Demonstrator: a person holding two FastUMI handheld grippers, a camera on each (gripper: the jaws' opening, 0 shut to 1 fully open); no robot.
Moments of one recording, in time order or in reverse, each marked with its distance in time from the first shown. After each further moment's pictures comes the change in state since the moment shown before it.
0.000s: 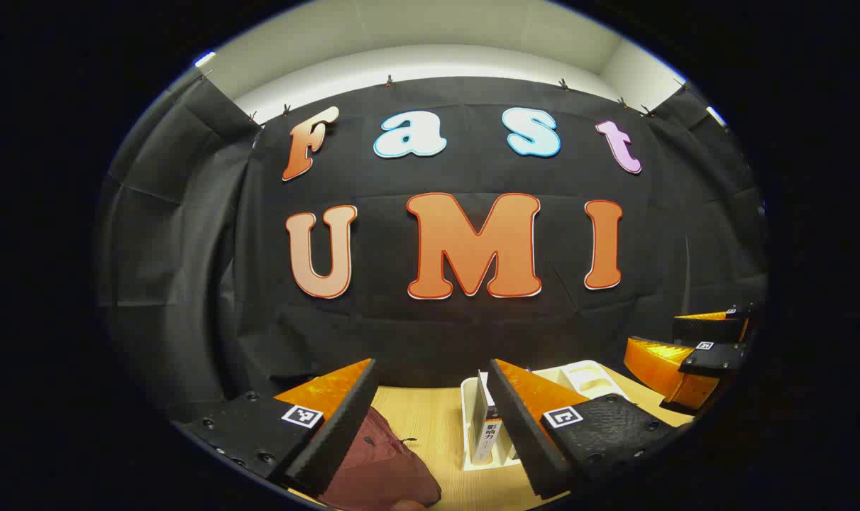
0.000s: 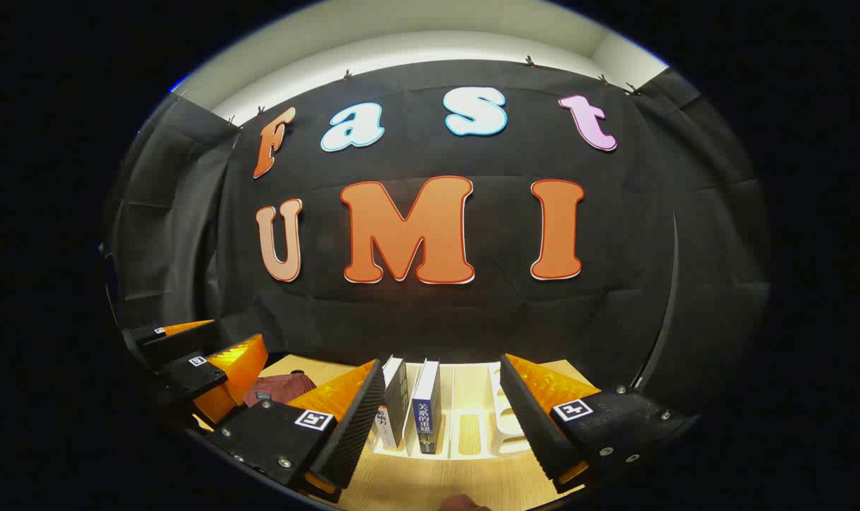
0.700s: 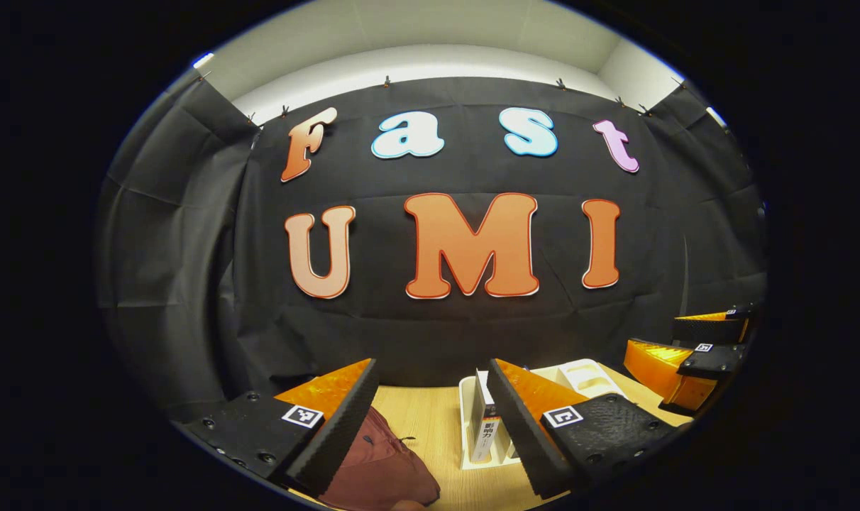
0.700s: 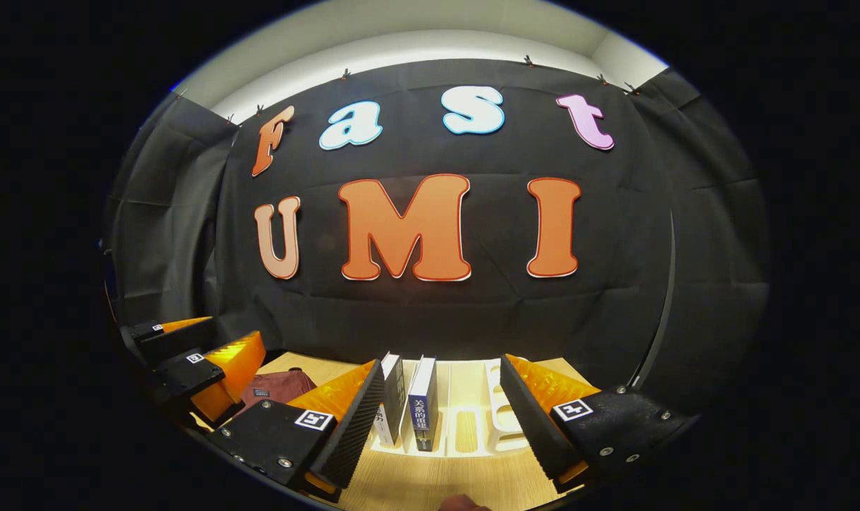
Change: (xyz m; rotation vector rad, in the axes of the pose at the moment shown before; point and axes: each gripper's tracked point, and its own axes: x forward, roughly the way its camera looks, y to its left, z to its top) left arm -0.005 -0.002 0.004 0.006 -0.009 0.003; right arm -0.005 -0.006 0.000 -0.002 0.001 -0.011
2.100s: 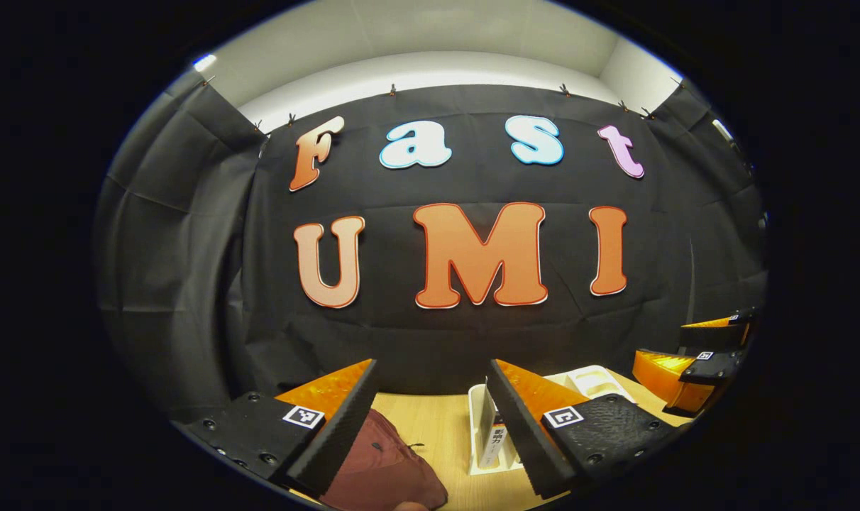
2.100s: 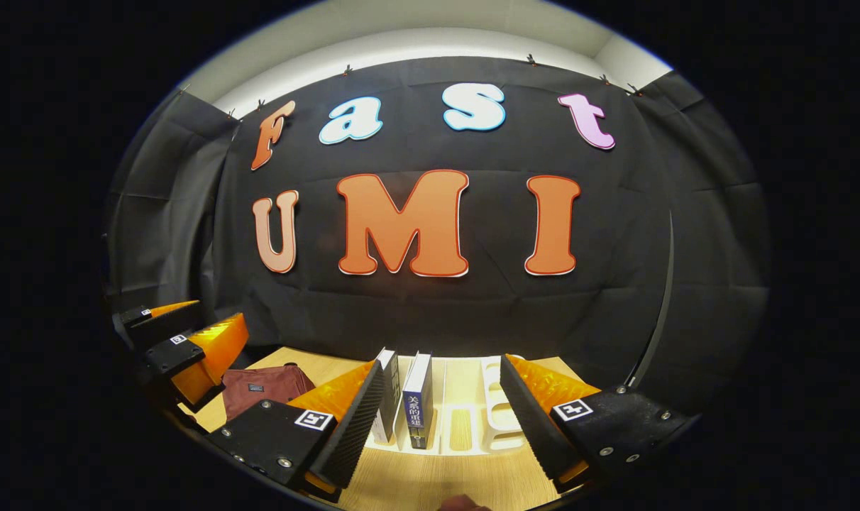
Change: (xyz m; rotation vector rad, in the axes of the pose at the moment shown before) left arm -0.002 0.014 0.007 0.015 -0.036 0.032; right arm 0.002 -0.002 -0.008 -0.018 0.017 -0.008
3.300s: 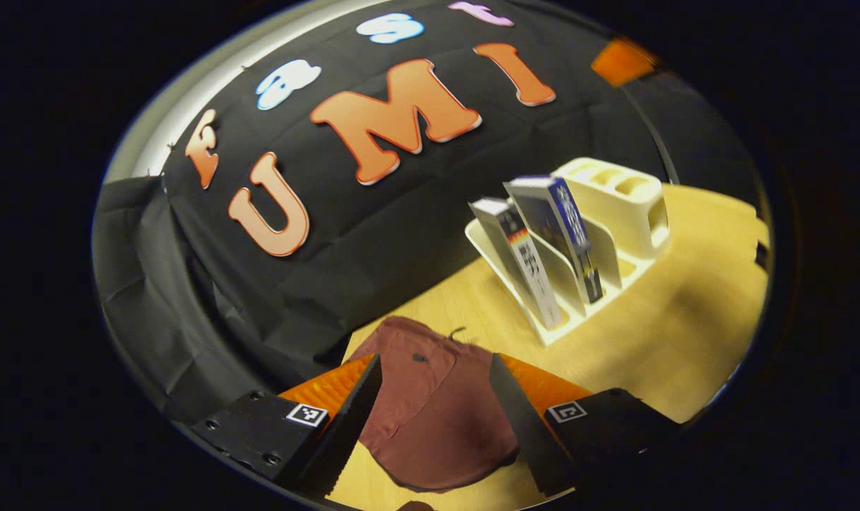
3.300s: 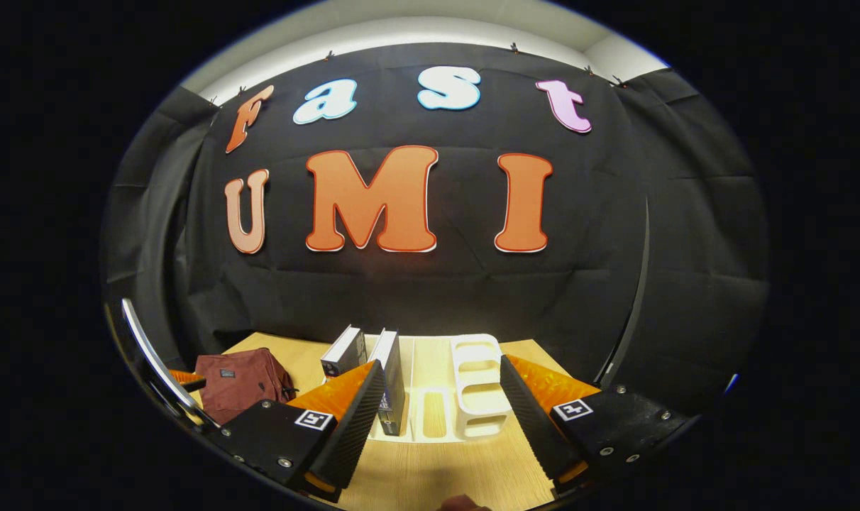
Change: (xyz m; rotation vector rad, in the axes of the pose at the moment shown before) left arm -0.016 0.027 -0.236 0.631 0.468 -0.113; right arm 0.004 -0.043 -0.041 -0.007 0.080 -0.116
